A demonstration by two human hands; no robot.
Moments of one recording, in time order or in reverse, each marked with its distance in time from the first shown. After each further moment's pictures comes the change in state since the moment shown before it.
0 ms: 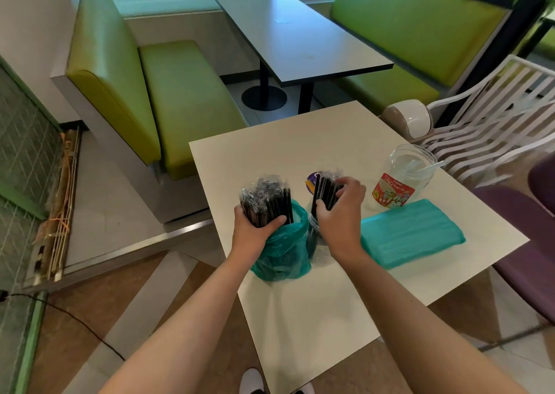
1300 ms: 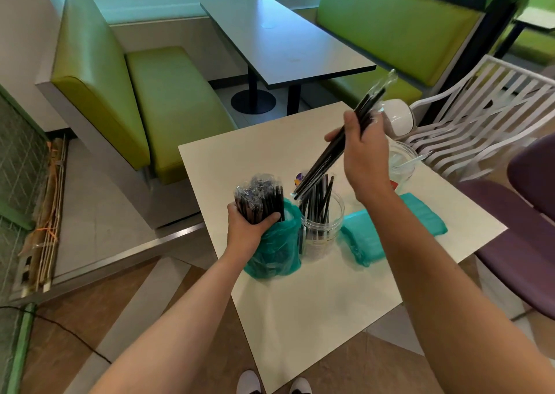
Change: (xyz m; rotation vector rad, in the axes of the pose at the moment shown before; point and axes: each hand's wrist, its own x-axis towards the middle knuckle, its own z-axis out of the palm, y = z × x) left_hand -0.004 0.001 0.010 0.031 0.020 0.055; right_hand 0.056 -0.081 -0.079 0.363 0.008 -0.051
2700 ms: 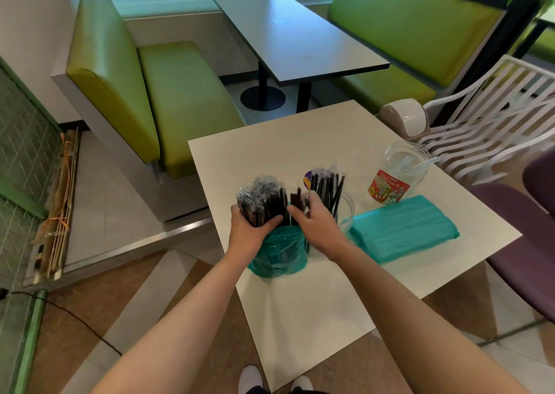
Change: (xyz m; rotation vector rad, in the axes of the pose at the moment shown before) left_hand -0.006 -0.007 -0.013 -0.006 0.005 -0.013; right_hand -0.081 0.091 0.048 -0.123 -0.550 0.248
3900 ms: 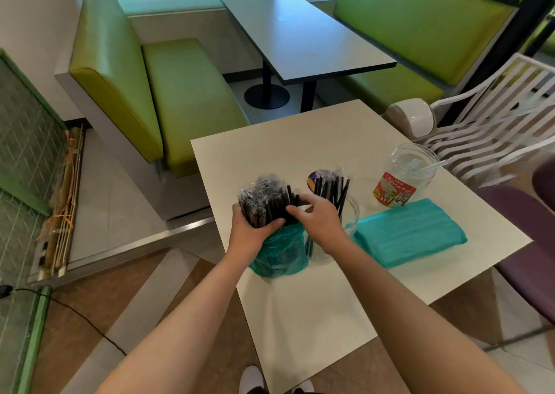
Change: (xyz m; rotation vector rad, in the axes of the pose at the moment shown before) left_hand 0.008 0.000 -0.001 -0.068 -0.011 0.010; right_hand 0.024 0.001 0.000 -0.140 0.075 0.013
